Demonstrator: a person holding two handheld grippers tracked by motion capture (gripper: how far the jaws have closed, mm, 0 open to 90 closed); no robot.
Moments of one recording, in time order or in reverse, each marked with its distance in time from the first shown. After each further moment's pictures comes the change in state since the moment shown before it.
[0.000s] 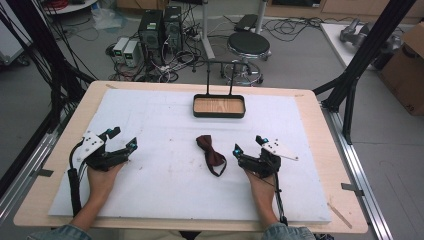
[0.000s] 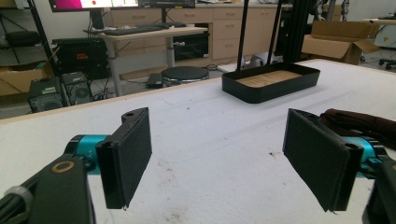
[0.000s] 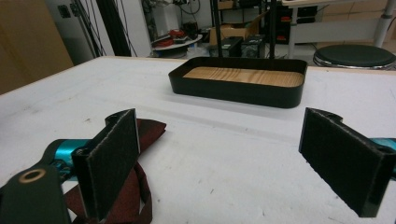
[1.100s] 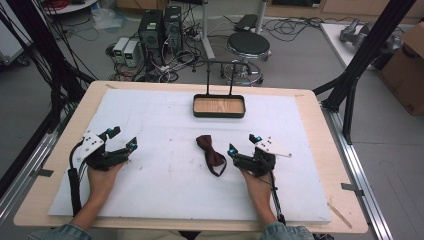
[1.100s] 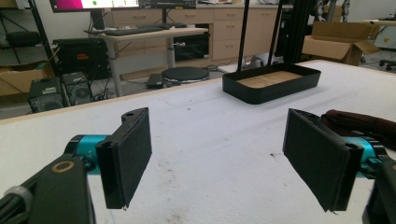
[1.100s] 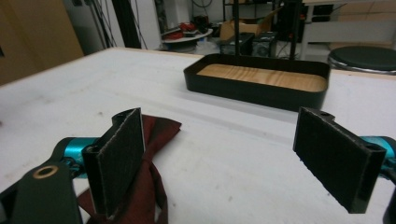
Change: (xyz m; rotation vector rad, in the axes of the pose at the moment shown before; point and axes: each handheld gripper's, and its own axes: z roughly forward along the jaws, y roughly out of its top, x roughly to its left) left arm 0.001 0.000 0.001 -0.004 0.001 -0.006; right arm 0.010 0.005 0.010 0.026 0.047 -0.030
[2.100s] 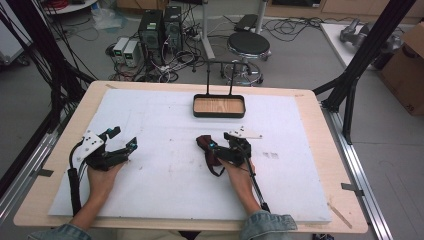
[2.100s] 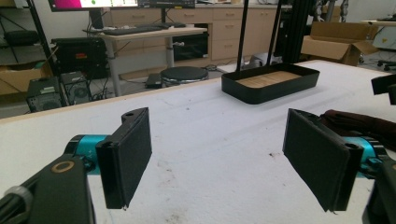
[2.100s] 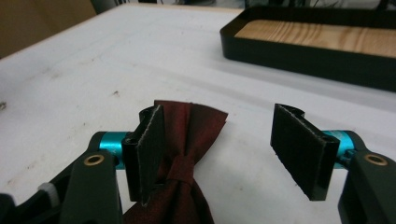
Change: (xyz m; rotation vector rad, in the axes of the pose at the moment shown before) left arm 0.001 0.000 0.000 0.003 -0.005 0.000; right arm 0.027 0.002 0.066 0.209 0.074 0.020
